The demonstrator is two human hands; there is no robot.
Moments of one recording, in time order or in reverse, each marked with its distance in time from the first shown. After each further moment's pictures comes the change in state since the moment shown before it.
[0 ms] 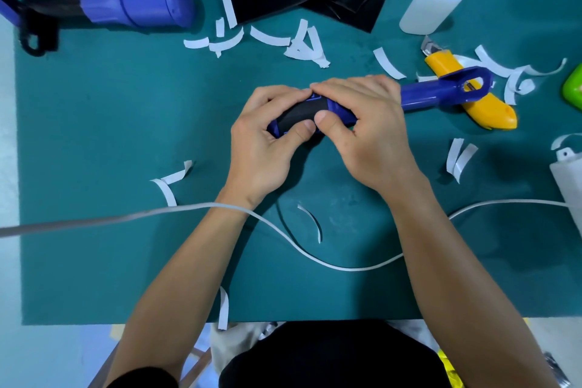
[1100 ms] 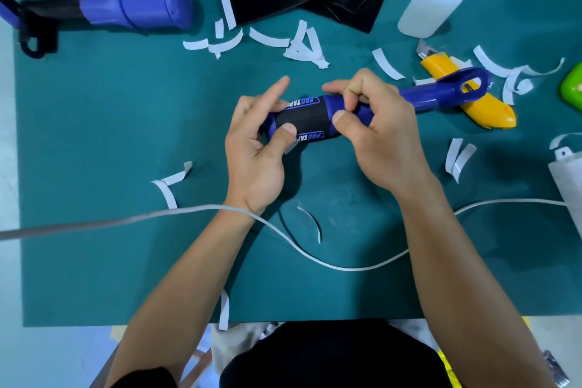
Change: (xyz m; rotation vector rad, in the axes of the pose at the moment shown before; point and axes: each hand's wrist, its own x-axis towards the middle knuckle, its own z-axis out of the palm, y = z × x) left_hand -0.014 -0.005 0.003 -0.164 0.136 0.005; right_hand -0.003 -0.004 -0.013 0.241 -0.071 0.245
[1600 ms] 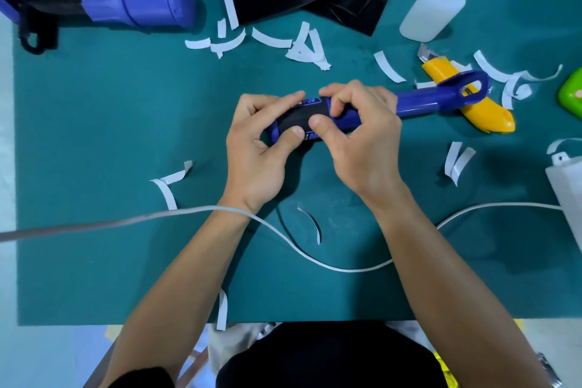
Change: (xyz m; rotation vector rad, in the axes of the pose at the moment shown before) left_hand 0.003 0.001 -0.005 0.121 -0.040 0.013; right_hand -0.004 0.004 0.032 -0.038 0.269 -0.095
